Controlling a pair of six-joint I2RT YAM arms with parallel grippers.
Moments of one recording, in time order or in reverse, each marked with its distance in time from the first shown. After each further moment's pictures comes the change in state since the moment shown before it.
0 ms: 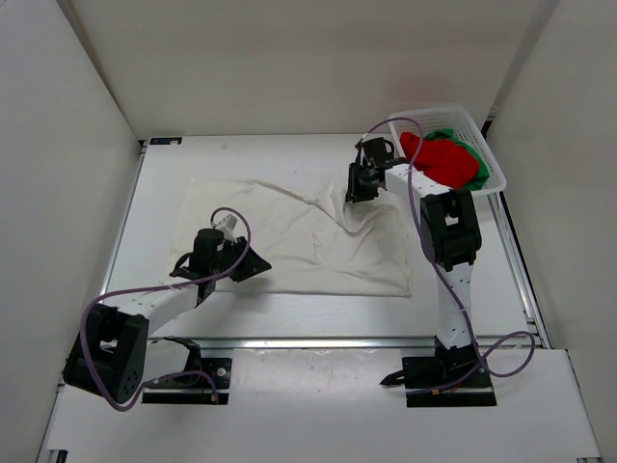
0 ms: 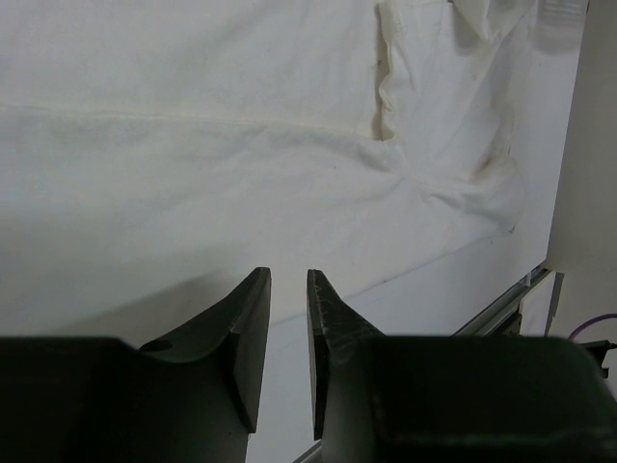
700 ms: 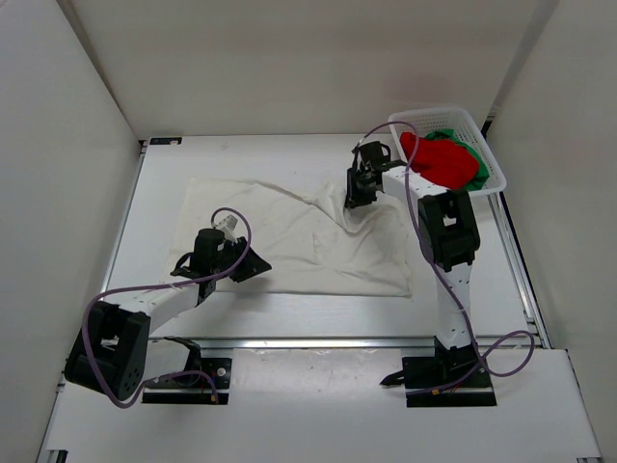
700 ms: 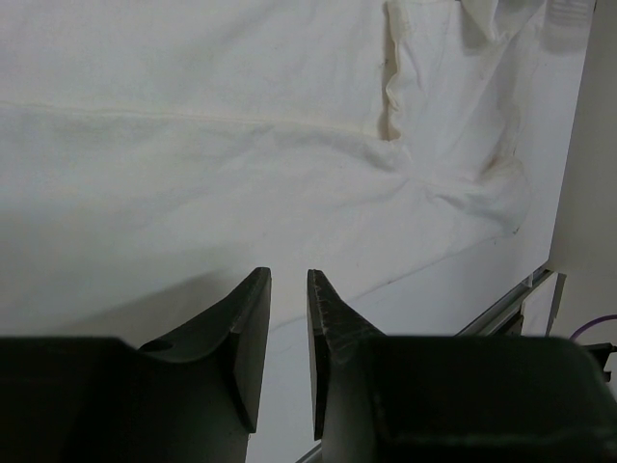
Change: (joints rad) left arm 0.000 0.016 0.002 0.002 0.000 0.000; right arm 0.023 0.000 -0.024 -0.021 0.022 -0.005
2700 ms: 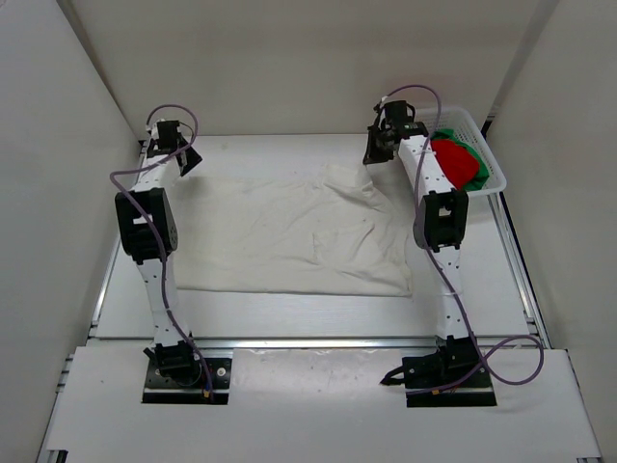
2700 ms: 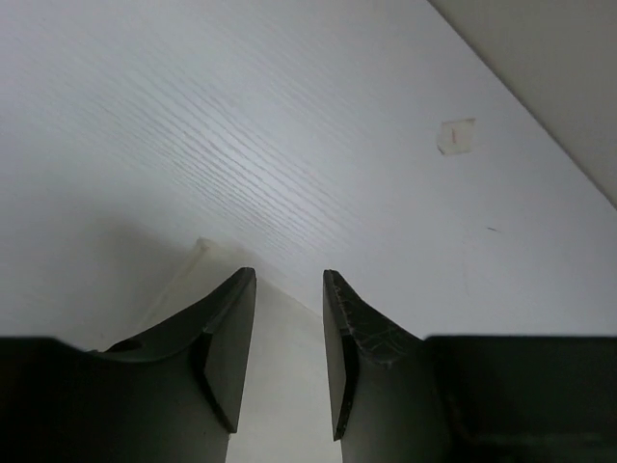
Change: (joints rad) left arm 0.430 1.057 1.450 -0.433 -0.455 0.159; right arm -0.161 0.412 0.886 -0.354 -0.055 -0.093
